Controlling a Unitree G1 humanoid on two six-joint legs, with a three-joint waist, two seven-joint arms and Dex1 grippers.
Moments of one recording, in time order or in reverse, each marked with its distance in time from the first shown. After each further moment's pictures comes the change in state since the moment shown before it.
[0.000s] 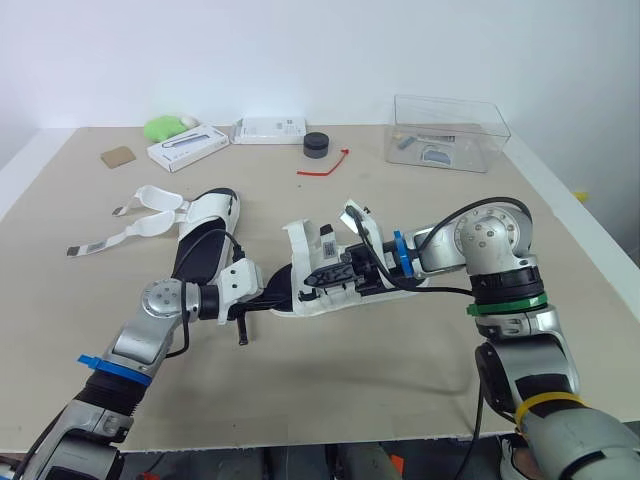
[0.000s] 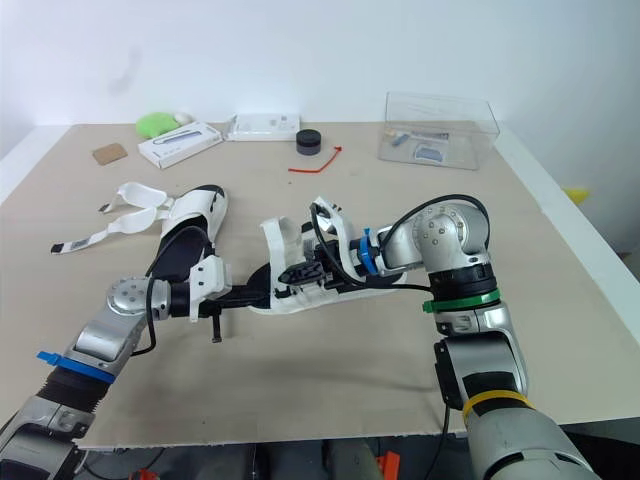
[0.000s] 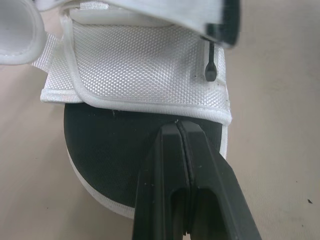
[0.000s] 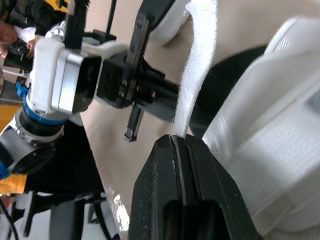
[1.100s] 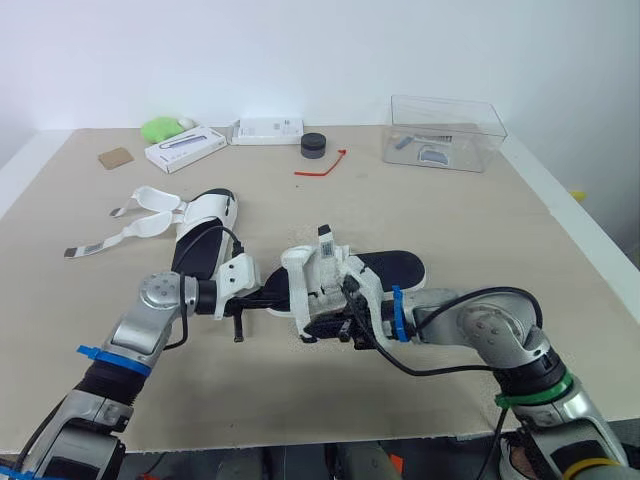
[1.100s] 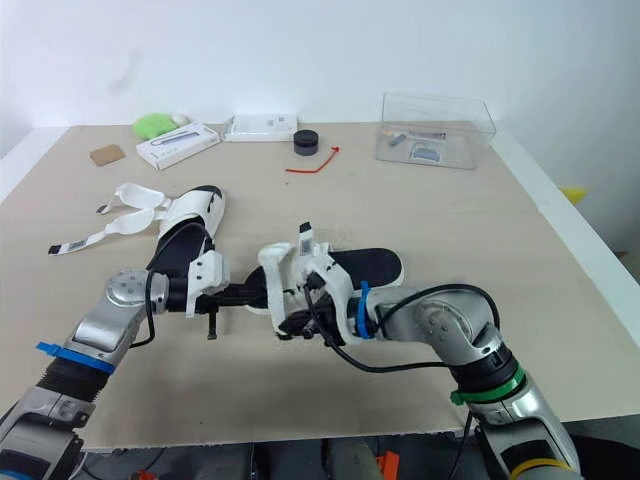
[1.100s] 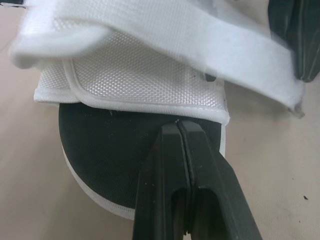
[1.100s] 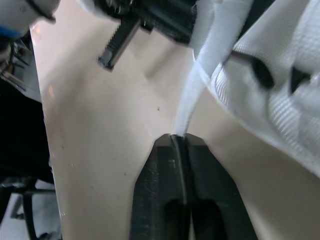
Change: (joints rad) left arm -0.048 0.009 0.011 0.042 -0.010 0.024 -0.062; right arm 0.376 -0.134 0.199 -0.470 0.076 -0.352 -0.105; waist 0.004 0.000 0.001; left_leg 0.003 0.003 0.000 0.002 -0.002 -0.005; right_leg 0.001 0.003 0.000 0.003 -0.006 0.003
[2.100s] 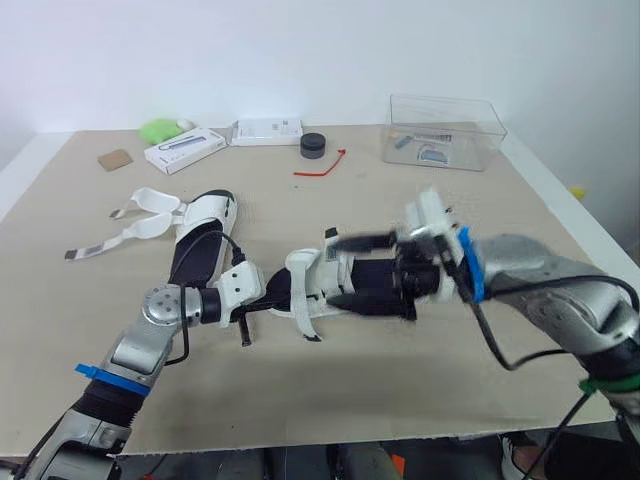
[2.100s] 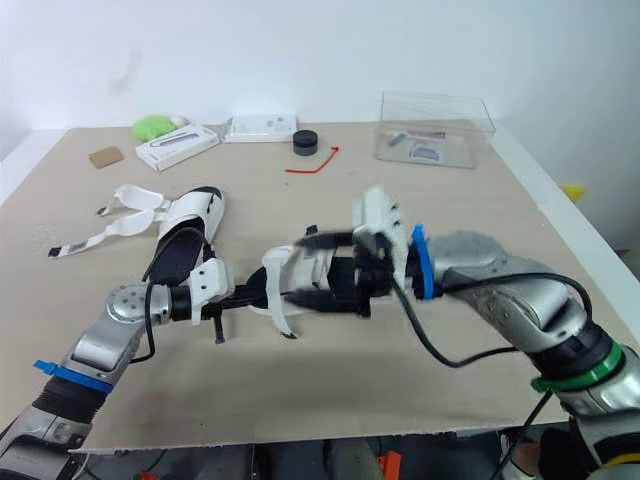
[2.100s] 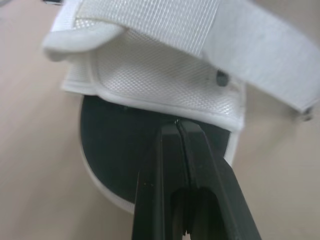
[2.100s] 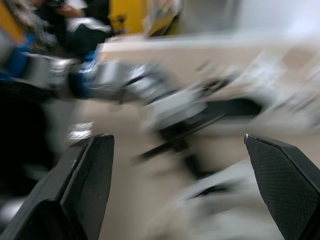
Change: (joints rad) left arm 0.077 -0.004 0.000 -0.121 0.014 0.043 0.105; right arm -0.017 -0.471 0.150 -0.142 0.108 -0.674 0.346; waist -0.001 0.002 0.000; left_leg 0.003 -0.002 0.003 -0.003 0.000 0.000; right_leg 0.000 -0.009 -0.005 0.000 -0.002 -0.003
